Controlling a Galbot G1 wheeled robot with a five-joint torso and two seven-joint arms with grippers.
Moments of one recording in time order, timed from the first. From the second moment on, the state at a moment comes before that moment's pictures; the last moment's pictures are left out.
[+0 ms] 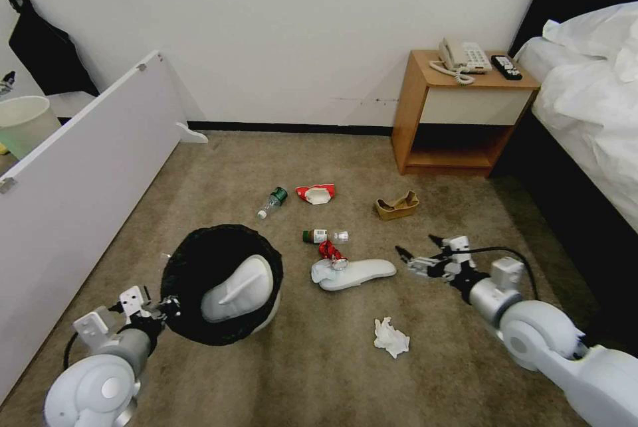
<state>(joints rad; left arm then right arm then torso) 1.52 -1.27 -0.79 -2.10 -0.98 0.60 -0.37 -1.01 0.61 -0.03 1.89 1.05 -0.32 0.16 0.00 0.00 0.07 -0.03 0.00</state>
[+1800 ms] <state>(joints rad) 1.52 -1.32 -0.80 -2.07 -0.90 0.58 -0.27 -0.54 0.80 -0.71 1.36 1.32 -0.62 0.20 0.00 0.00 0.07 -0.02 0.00</state>
